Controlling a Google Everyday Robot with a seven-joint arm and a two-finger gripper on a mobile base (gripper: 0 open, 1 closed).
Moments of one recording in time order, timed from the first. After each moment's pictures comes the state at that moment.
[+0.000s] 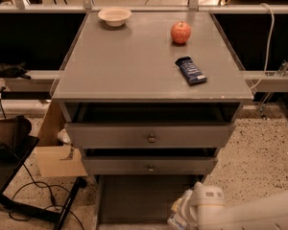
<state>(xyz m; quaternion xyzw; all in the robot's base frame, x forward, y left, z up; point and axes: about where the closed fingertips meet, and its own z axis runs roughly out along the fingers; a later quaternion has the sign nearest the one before) 0.406 -0.141 0.372 -0.95 0.27 -0.11 0.12</state>
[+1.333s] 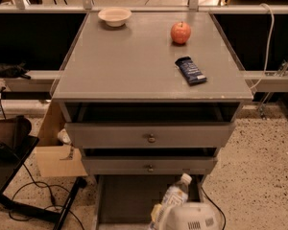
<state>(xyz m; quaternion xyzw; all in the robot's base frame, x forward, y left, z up) 0.335 -0.065 0.557 -0.95 0.21 -0.20 0.12</state>
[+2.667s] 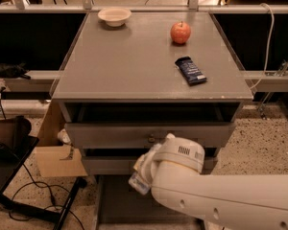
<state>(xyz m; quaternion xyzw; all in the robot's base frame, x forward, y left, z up) 0.443 -0.010 0.640 -0.94 0.23 -0.21 0.17</state>
